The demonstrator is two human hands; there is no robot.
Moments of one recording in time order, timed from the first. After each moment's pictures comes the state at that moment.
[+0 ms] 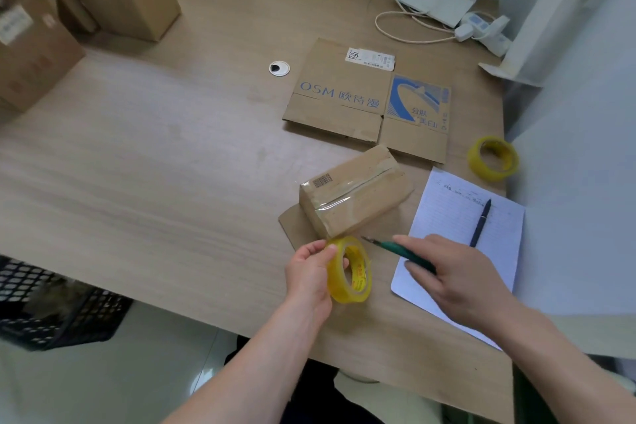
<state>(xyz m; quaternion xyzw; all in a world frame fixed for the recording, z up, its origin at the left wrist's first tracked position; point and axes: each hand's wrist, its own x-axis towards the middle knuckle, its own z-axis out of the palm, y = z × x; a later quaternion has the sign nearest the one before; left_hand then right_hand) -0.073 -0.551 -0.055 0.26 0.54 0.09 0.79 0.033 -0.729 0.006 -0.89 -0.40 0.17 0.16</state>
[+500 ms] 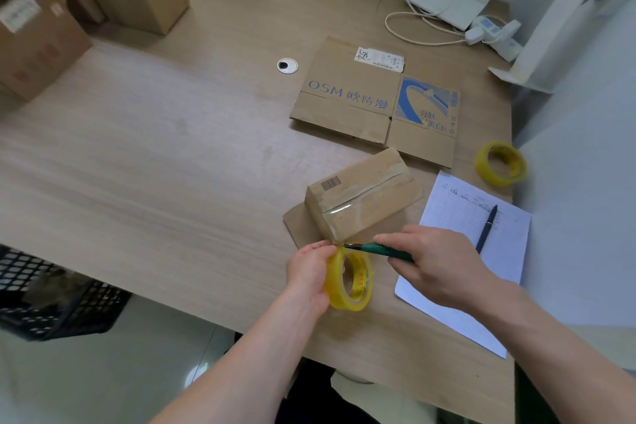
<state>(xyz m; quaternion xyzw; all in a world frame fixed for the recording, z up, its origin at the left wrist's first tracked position) -0.069 -0.538 -0.062 0.26 0.56 0.06 0.78 0.048 -0.686 0.011 -0.86 -0.47 0.18 0.03</state>
